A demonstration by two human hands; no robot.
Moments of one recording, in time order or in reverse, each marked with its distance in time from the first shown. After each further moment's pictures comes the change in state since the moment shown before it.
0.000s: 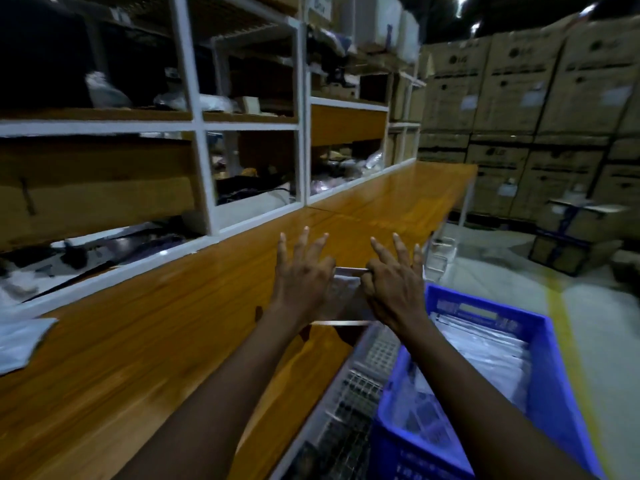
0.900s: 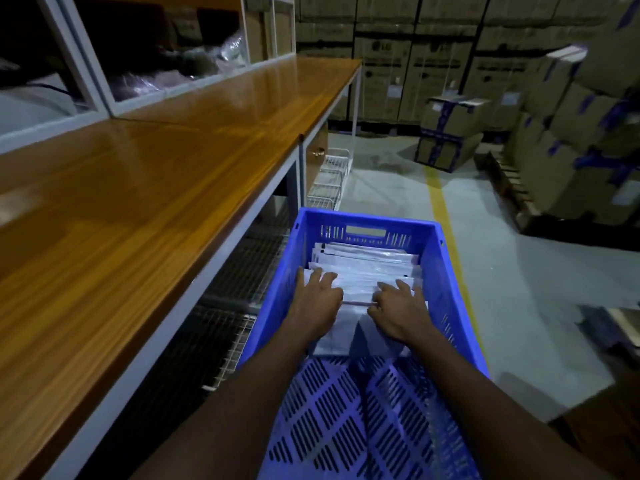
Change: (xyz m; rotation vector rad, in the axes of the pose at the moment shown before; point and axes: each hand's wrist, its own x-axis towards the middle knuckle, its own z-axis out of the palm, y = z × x) left_hand 0.001 0.269 0.302 -0.306 -0.607 0.307; right_hand -0.150 0.312 0.134 -0.206 -0.722 0.451
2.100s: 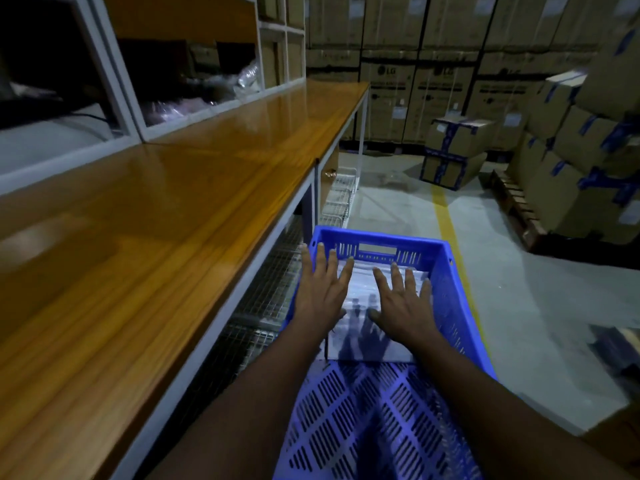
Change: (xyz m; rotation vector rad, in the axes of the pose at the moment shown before) left_hand -0.006 -0.008 -0.077 0.357 -0.044 -0.105; right_hand -0.003 -0.033 -0.031 -0.124 0.144 0.043
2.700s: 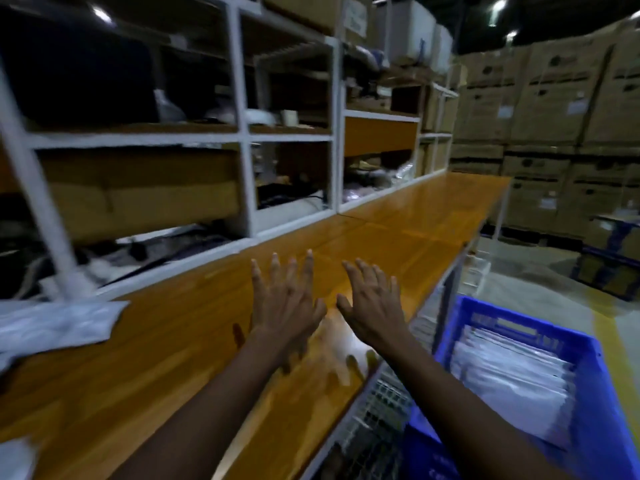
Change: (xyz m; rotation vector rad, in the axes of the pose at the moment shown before) left_hand -0.333 -0.225 -0.152 -0.031 0.204 -0.667; right_hand -0.156 -0.294 -0.223 0.421 0.369 -0.568
